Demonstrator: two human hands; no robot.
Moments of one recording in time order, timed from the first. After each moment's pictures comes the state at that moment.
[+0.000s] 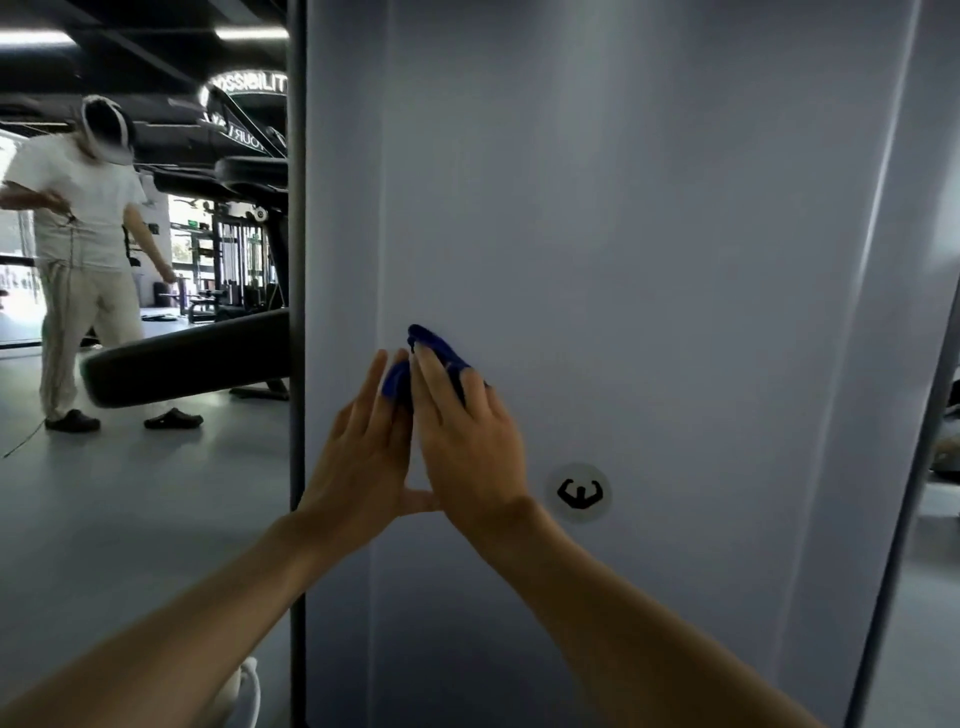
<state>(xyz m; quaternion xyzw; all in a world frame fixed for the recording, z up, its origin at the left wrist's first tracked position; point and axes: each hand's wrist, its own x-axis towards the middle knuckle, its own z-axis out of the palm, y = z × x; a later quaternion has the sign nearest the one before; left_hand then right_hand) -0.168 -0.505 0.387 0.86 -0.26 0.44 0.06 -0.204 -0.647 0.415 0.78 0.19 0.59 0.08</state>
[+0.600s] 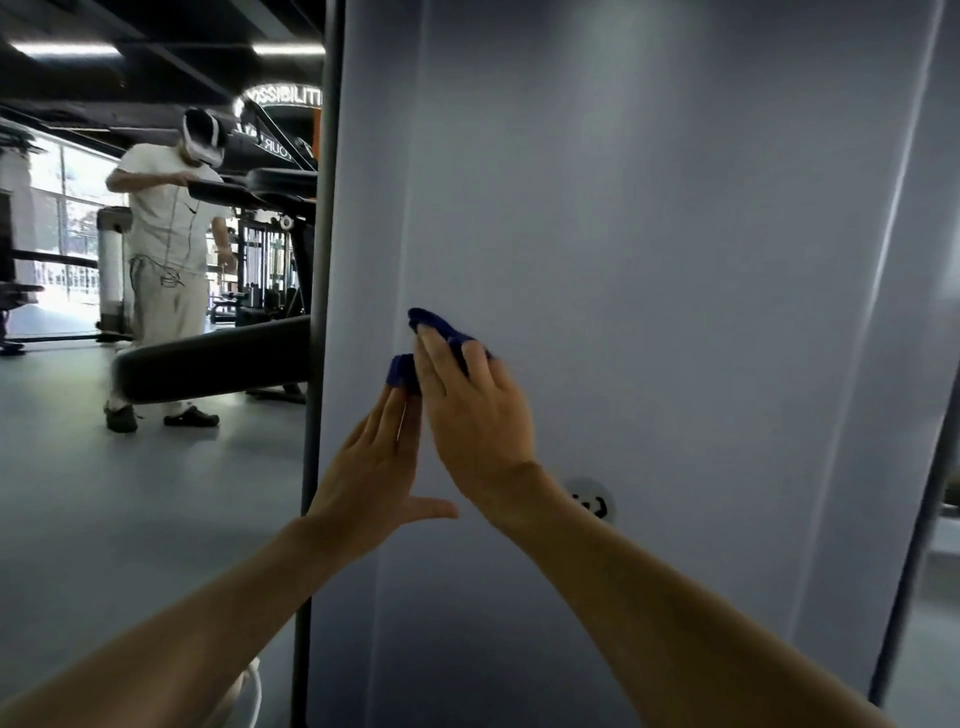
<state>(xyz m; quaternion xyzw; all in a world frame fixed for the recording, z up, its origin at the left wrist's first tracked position) -0.167 -0.501 0.386 0.87 -0.25 0.43 0.06 -0.200 -0.646 0.455 0.80 0.18 0.57 0.11</state>
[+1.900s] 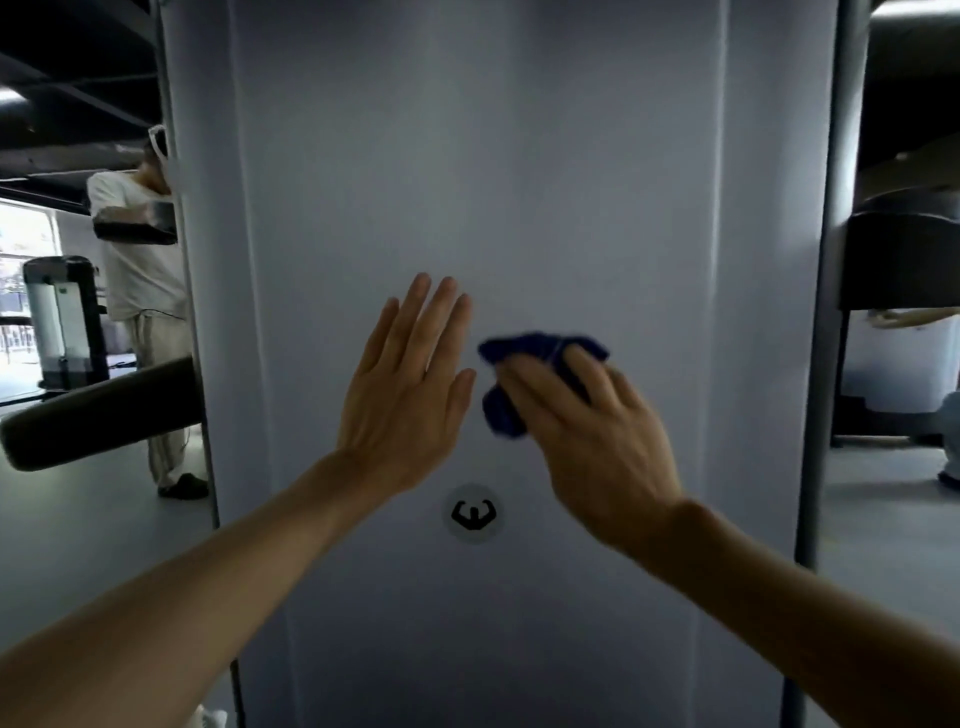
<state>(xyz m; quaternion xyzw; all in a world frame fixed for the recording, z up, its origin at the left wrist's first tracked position) -0.186 -0.643 0.481 0.72 -0.33 0.61 0.05 -0.269 -0.851 0.454 0.79 0.18 0.57 0.15</state>
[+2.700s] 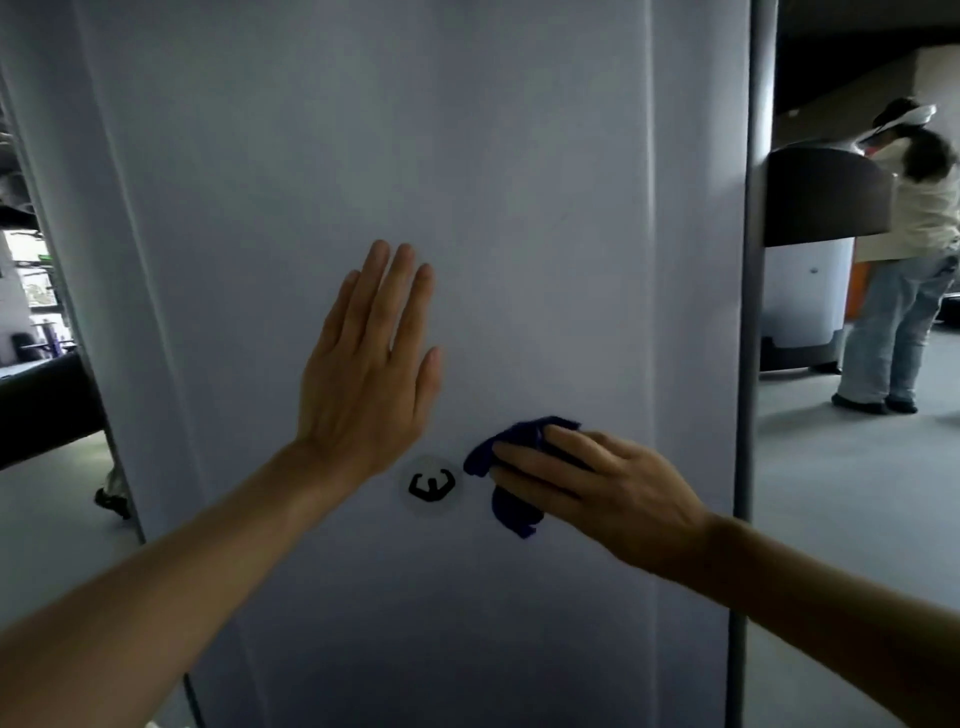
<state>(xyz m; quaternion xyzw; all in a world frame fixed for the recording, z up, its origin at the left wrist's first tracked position) -0.178 -0.660 0.472 0.67 -0.38 0.63 0.06 -0.286 -0.914 0.380 0.78 0.29 0.48 0.28</state>
